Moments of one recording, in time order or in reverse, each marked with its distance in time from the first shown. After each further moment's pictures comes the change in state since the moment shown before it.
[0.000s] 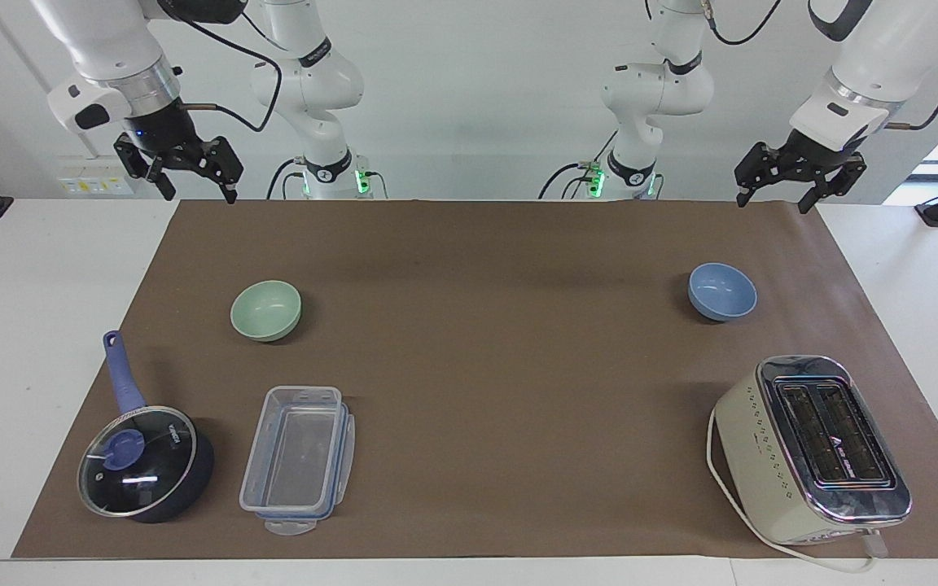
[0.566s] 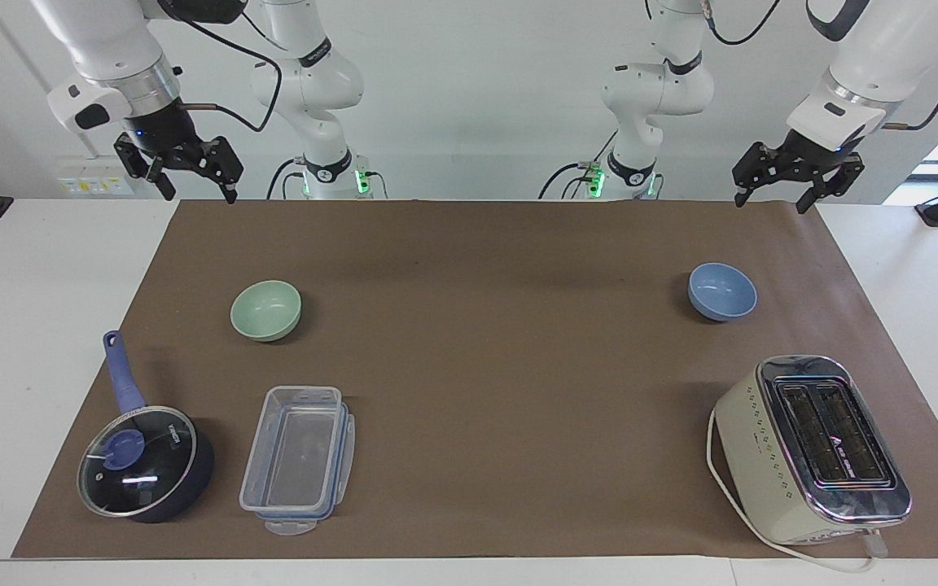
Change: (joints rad) left arm -0.002 0.000 -0.002 -0.001 0.000 0.005 0.000; right arm 0.000 0.000 0.000 0.000 0.000 0.000 0.000
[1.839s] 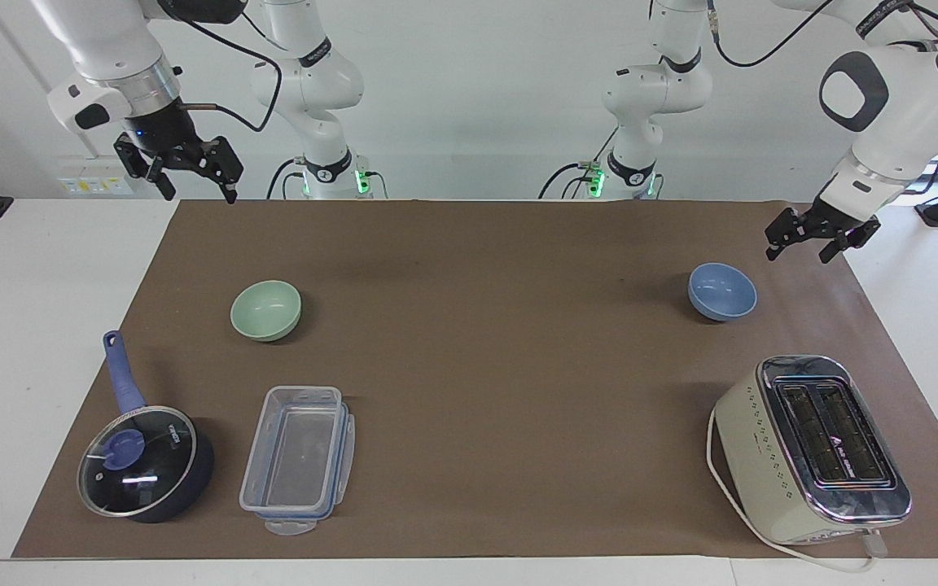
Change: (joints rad) left arm 0.178 -0.024 0.019 -0.377 -0.002 0.393 0.131; right arm 0.000 0.000 0.000 0.000 0.000 0.000 0.000
